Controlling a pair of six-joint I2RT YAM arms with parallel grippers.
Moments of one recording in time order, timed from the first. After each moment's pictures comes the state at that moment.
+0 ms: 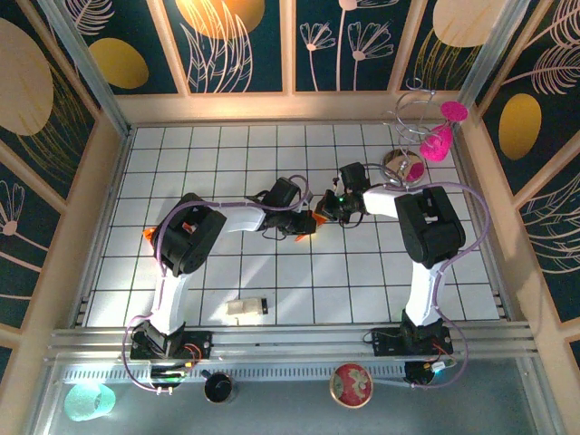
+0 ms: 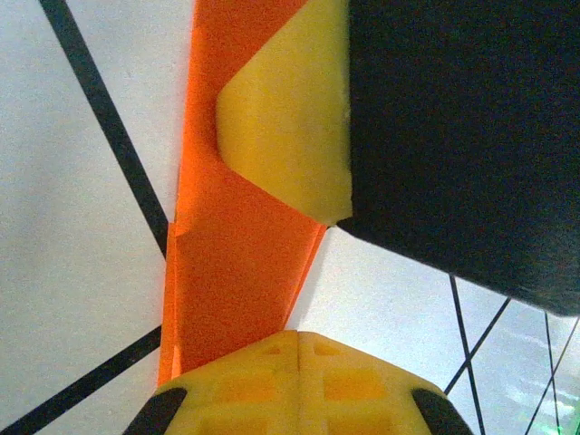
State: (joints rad) left arm -0.69 2.10 1.23 -0.05 0.49 -0.61; right arm 0.37 1.96 1.09 -0.16 -0.50 0.71
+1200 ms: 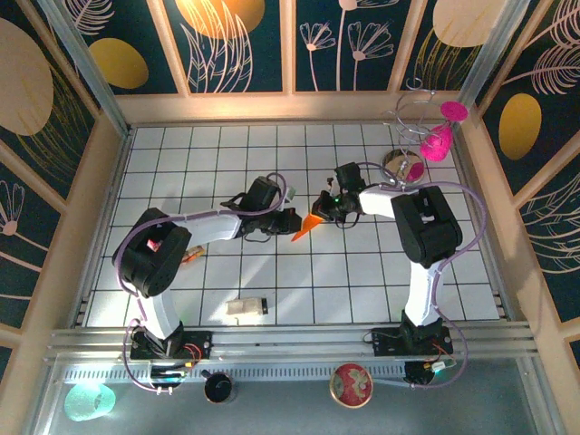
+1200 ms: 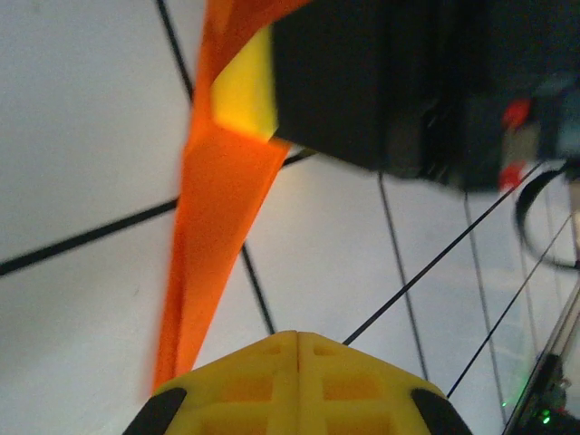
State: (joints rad) left arm -0.65 1.83 1.04 -0.02 0.46 -0.66; right arm 0.41 1.97 1.11 -0.16 -0.51 0.68
